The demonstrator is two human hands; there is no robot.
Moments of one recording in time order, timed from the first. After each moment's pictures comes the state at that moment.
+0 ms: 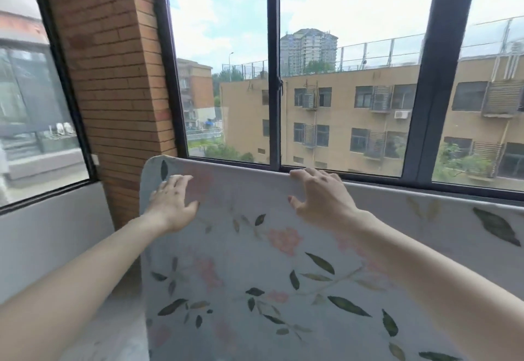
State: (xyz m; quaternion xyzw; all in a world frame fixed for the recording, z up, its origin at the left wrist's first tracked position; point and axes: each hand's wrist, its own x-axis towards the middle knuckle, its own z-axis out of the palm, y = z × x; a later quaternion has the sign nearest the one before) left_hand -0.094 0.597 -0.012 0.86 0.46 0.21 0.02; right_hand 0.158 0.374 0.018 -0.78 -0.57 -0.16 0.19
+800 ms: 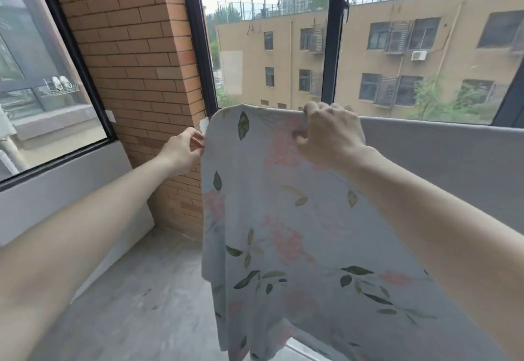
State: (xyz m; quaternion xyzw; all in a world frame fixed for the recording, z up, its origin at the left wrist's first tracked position) left_hand -0.213 0.886 -0.041 0.85 0.44 0.25 0.14; right_hand 0.014 0.639 0.011 -0.81 -0.52 -0.23 0.16
